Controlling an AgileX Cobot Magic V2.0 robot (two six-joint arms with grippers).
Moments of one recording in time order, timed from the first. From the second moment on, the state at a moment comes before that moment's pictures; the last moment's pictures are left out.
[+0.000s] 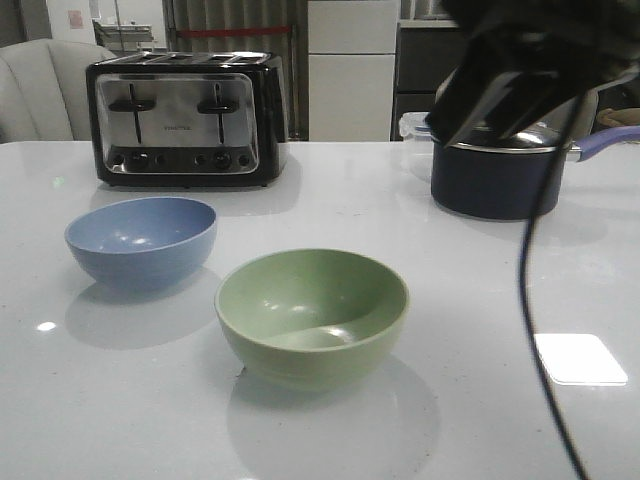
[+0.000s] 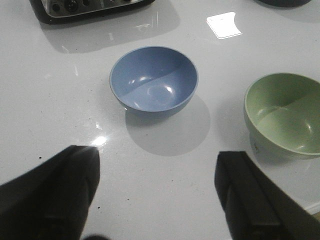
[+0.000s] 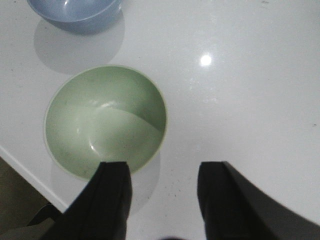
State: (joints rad) left arm -0.29 0.69 -0.60 -0.16 0.56 0.21; right arm 0.47 1.22 -0.91 0.24 0.56 -0.22
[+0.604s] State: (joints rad) left arm -0.29 0.94 -0.72 -0.15 0.59 0.19; right arm 0.47 0.75 -0.68 0.22 0.70 -0.22
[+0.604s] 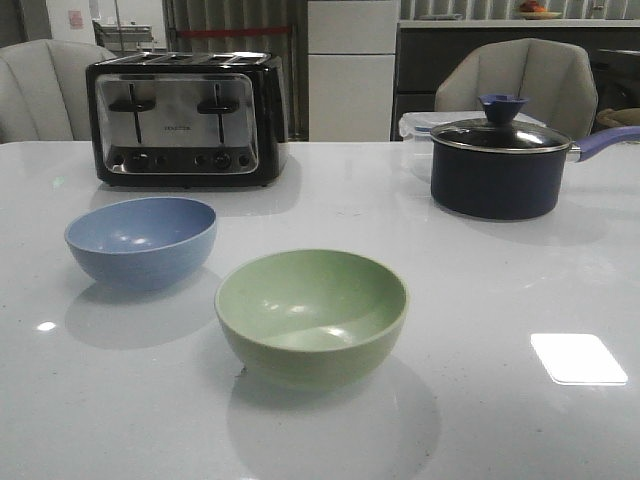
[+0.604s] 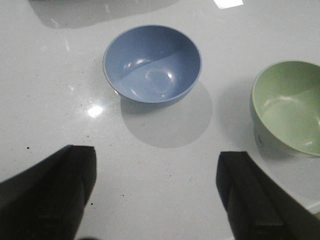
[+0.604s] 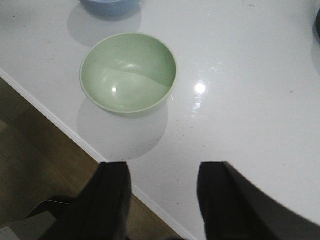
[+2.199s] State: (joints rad) left arm -0.19 1.96 -1.35 -0.12 0.62 0.05; right arm 0.47 0.75 -0.68 0.22 0.71 -0.23
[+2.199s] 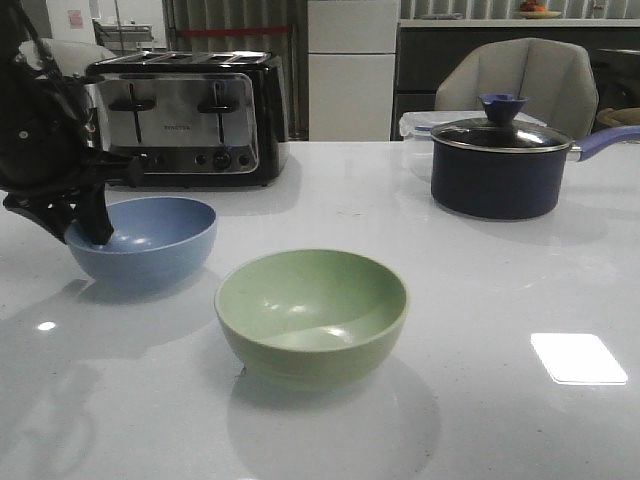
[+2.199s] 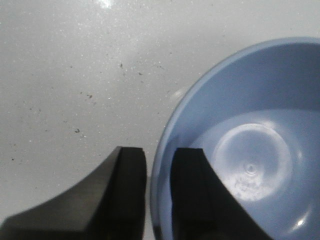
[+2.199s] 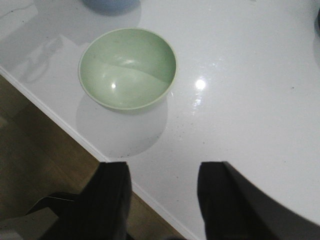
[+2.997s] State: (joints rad) left arm -0.41 1.58 -1.35 -0.15 0.81 0.18; right arm 0.47 0.75 -0.68 0.22 0.71 -0.23
